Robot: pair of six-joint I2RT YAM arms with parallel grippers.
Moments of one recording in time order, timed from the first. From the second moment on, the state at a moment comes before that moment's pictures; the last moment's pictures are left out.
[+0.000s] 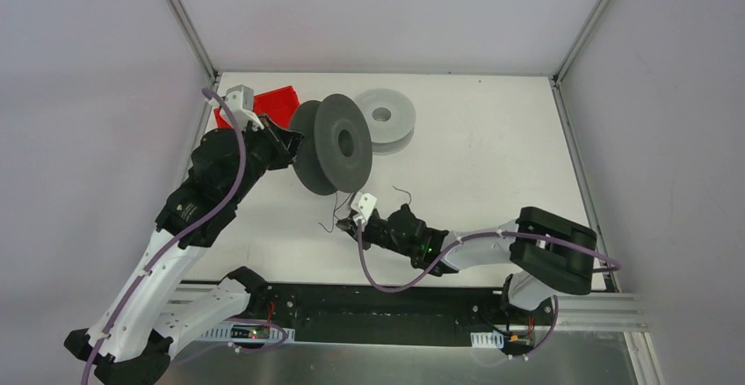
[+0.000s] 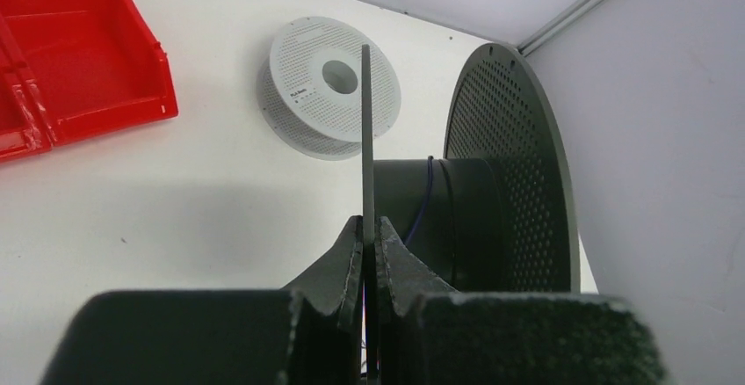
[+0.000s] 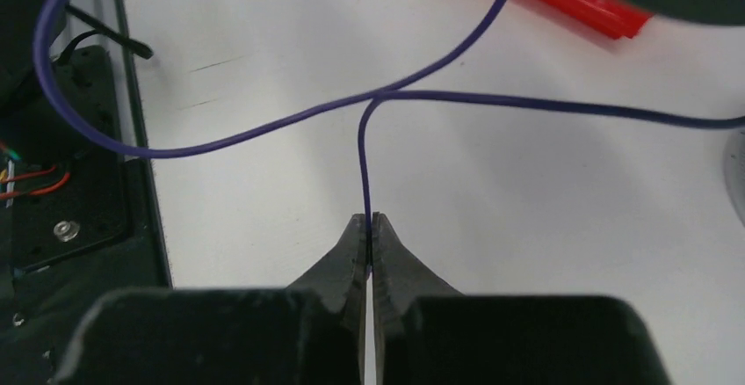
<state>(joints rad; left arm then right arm) -0.55 0.78 1.15 -0.55 -0.22 -0.58 1.22 1.61 0.57 0.87 0.02 -0.03</state>
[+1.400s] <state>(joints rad) -0.27 1.06 0.90 -0.43 0.06 -0.54 1.29 1.14 0.78 0.01 0.16 0.29</state>
